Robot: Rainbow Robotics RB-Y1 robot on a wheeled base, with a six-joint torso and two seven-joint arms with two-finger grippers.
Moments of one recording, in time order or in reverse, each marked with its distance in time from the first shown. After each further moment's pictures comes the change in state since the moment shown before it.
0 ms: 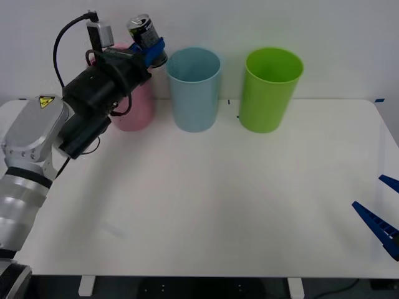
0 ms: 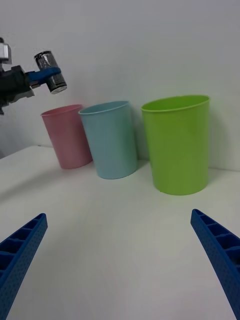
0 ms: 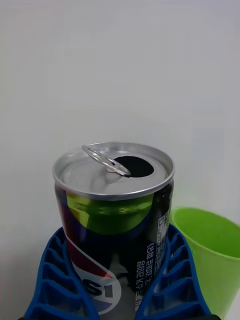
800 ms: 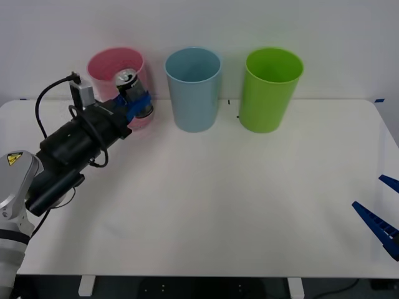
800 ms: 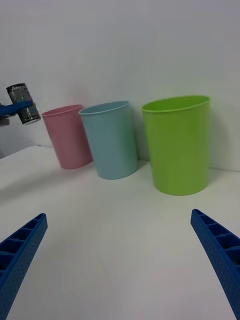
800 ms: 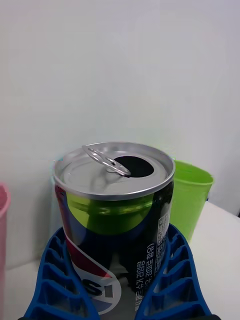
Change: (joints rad) right arm 0.000 0.000 0.000 0.000 0.000 0.000 0.000; left arm 0.334 -0.037 0.168 -0.190 0.022 -0.276 -0.122
